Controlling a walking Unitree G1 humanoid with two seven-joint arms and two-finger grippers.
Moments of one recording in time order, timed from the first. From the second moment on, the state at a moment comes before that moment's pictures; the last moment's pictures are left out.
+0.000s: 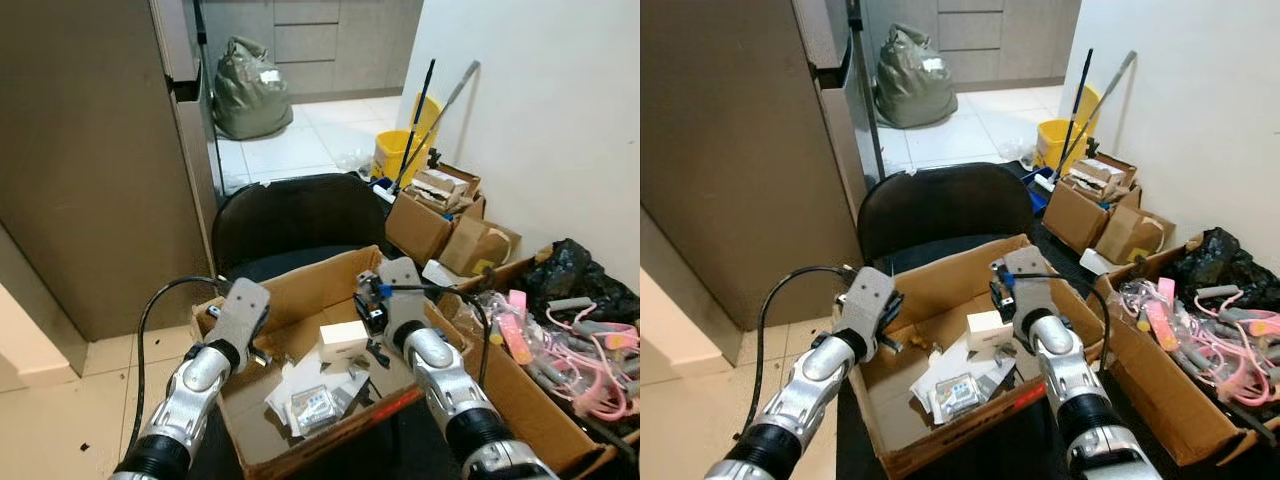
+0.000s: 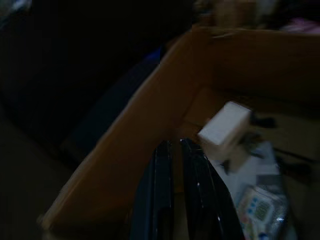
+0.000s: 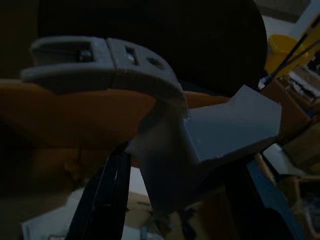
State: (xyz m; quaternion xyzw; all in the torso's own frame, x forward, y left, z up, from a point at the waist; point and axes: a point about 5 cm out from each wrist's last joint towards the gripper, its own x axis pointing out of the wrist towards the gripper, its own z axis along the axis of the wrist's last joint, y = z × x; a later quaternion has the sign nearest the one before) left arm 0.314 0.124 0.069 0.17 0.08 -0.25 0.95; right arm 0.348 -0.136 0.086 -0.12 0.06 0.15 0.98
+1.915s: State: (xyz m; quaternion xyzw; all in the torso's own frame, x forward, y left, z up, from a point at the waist) left arm 0.311 0.112 0.074 0.13 0.07 -0.21 0.97; right arm 0.307 -0.213 0.053 -0.03 0.08 -0.08 0.99
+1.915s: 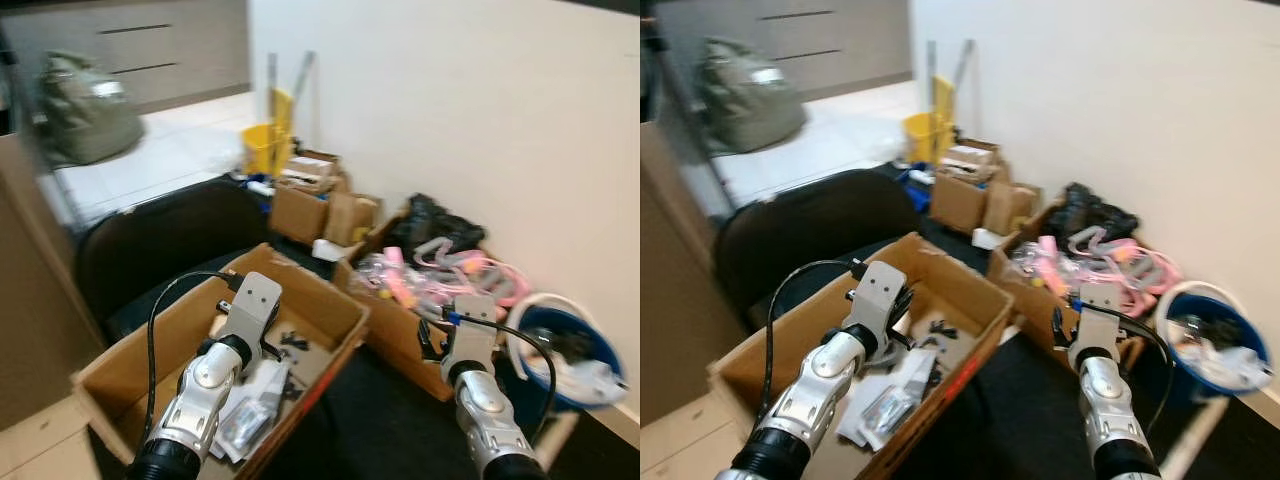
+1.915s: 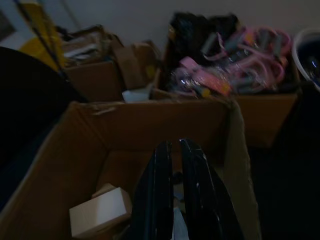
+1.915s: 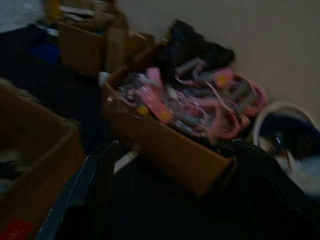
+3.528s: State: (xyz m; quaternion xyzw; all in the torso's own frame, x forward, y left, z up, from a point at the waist) left arm 0.316 0.107 0.076 0.08 0.07 -0.21 0.97; right arm 0.303 -0.211 0.061 -0.06 0.09 -0.06 0.99
